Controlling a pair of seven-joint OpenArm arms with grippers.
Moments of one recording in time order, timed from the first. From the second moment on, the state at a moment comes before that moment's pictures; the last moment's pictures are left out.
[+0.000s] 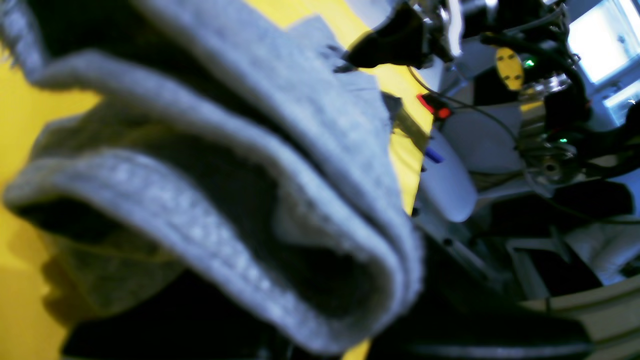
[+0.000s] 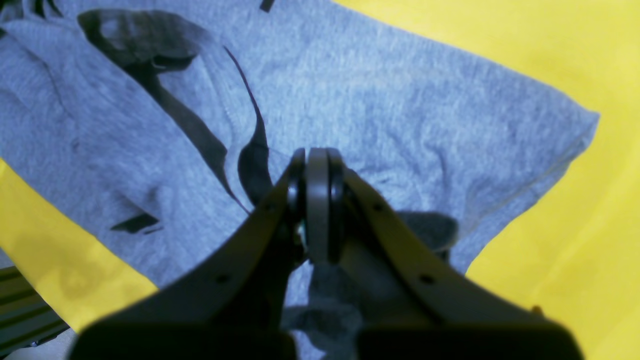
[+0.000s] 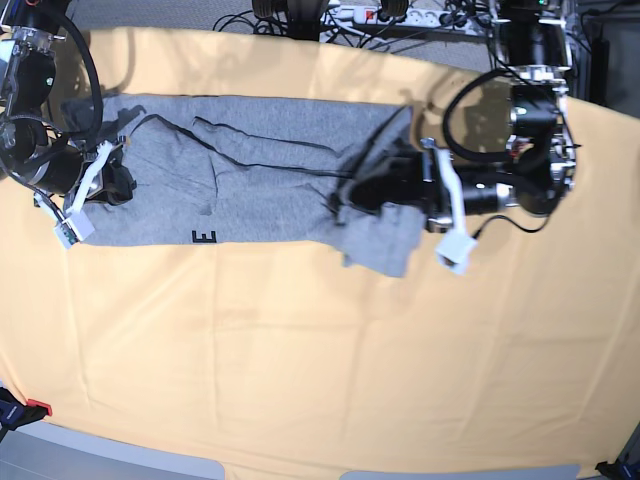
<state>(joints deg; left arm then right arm) -2.6 -15.0 -3.6 95.1 -84.9 -43.9 81.4 -7.7 24.8 22.5 103.9 47.4 41.6 -74.9</state>
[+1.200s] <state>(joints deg) -3.7 -1.3 0.1 95.0 -72.2 -43.8 75.5 -7.7 24.8 22.5 103.9 47.4 41.6 -76.0</state>
